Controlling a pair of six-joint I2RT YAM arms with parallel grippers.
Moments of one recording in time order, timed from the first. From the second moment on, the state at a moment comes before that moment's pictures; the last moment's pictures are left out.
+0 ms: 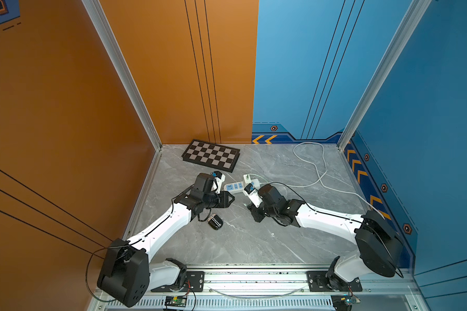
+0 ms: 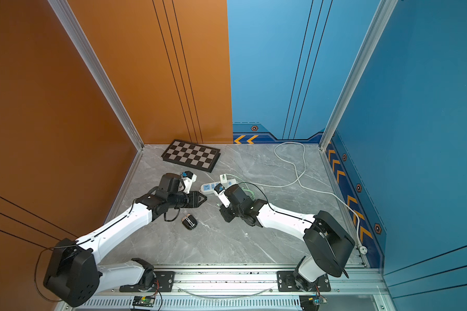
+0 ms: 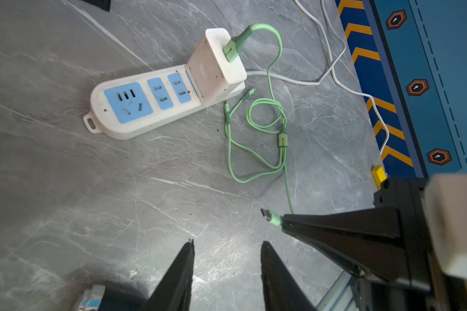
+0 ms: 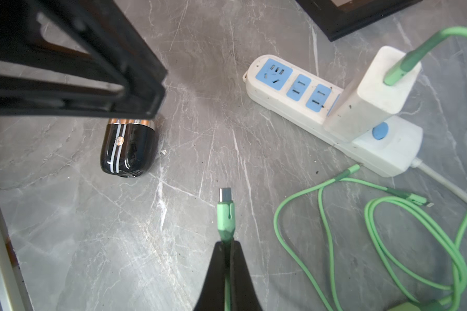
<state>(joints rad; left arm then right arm) -0.42 1.28 0.81 -0.32 0.37 -0.46 0.87 1.54 0.92 -0.15 -0.04 0.06</state>
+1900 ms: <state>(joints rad) -0.46 1.42 0.79 -0.02 0.48 -0.73 0.92 1.57 0.96 -0.03 0.21 -0.02</state>
